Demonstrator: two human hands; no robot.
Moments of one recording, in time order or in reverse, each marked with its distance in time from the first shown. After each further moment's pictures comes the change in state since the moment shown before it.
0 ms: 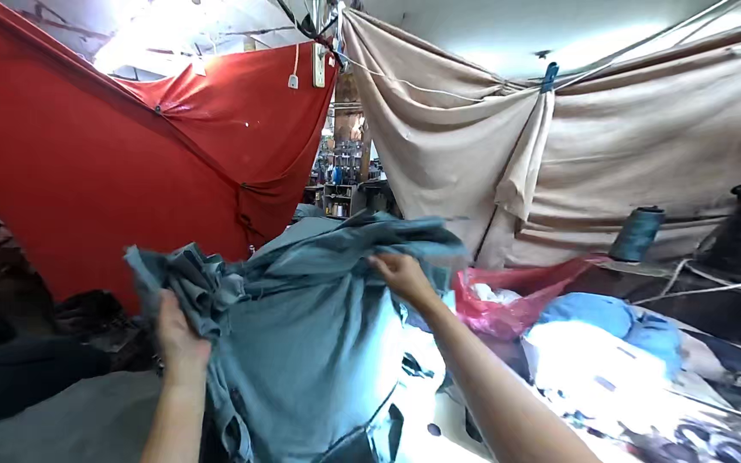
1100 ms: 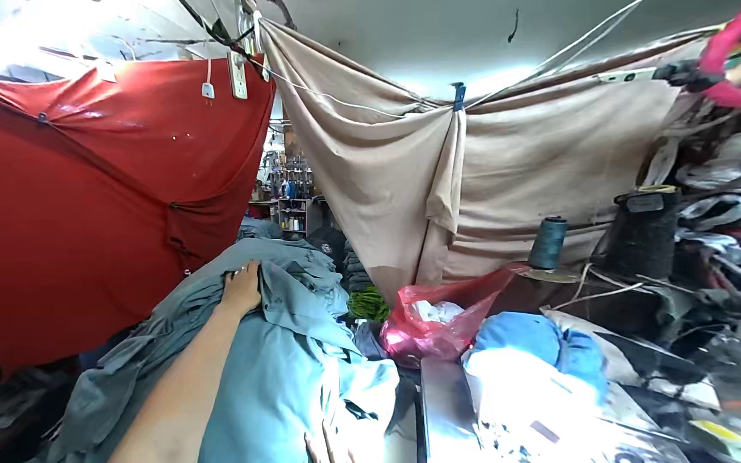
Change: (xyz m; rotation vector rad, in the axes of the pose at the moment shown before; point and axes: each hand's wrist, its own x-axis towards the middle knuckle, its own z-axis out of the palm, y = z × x) left_hand 0.064 -0.173 0.220 1.514 -0.963 0.296; right_hand -0.216 0.127 0.146 -0.231 -0.314 0.098
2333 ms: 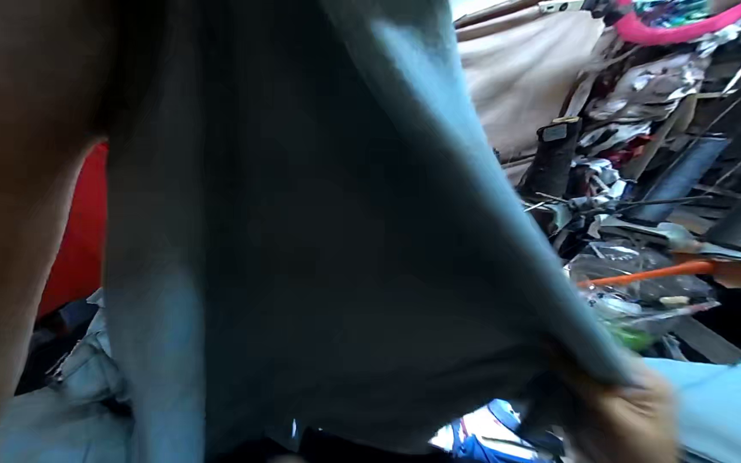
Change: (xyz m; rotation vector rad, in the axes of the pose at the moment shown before) left_hand -0.136 0.061 -0.287 -0.406 0.600 0.658; right_hand -0.207 -0.037 -0.258 0.516 1.041 -0.133
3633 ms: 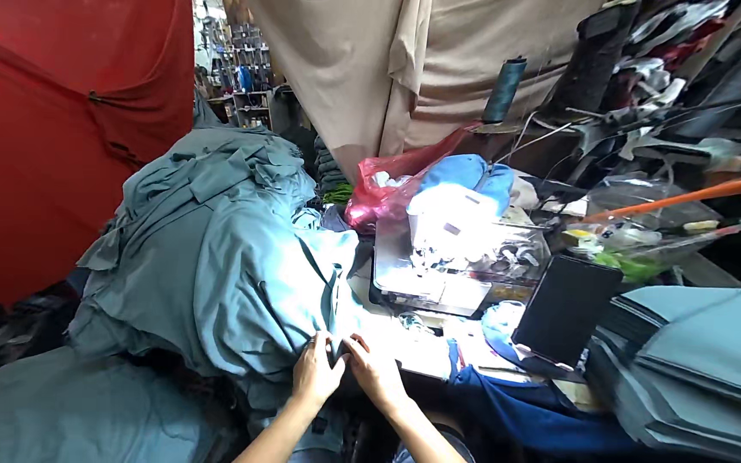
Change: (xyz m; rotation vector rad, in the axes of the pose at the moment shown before) left_hand -0.403 0.152 0.296 -0.131 -0.684 -0.871; right_hand -0.194 0.166 0.135 -0.577 -0.458 -0.067
